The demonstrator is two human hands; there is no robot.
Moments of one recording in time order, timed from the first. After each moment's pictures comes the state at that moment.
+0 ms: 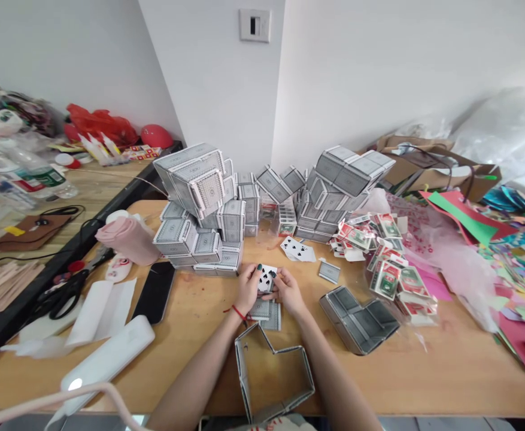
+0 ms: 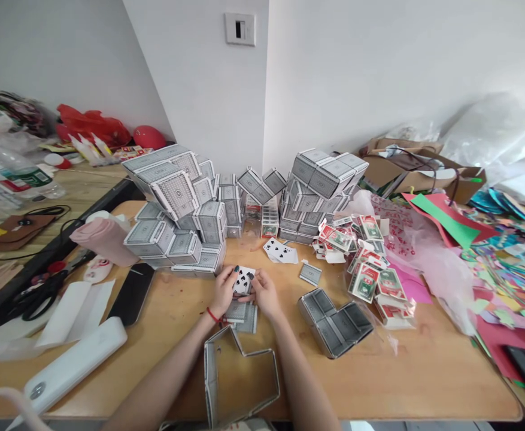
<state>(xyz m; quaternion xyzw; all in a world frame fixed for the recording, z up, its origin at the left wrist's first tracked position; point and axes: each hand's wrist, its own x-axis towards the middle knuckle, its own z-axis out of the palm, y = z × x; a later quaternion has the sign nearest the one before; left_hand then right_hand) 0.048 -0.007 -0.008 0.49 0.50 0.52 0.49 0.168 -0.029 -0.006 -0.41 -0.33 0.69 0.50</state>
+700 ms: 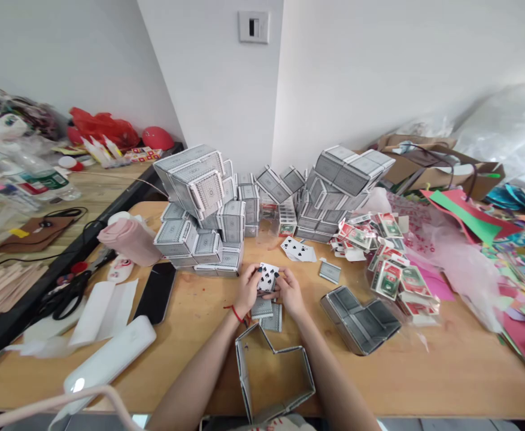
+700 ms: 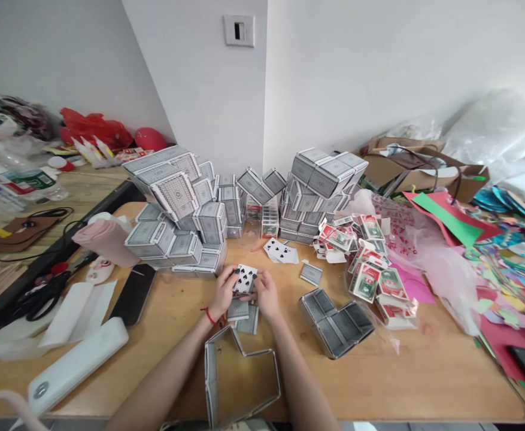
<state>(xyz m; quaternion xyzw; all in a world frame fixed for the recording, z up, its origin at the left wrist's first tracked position) 0.045 -0.010 -0.006 0.51 0.48 0.50 0.50 0.166 -0.029 -0.011 -0.44 -0.32 0.65 0.53</state>
